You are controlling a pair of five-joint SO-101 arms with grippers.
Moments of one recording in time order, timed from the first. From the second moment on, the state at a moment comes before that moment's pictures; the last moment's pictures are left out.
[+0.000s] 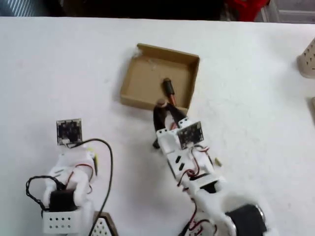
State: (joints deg) left arm -8.6 -104.0 97.1 63.0 7.2; right arm -25.4 -23.6 90.2 -52.1 4.5
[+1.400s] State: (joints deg) left arm -8.9 -104.0 97.1 63.0 7.1; right arm -16.1 -2.9 26.4 25.4 4.5
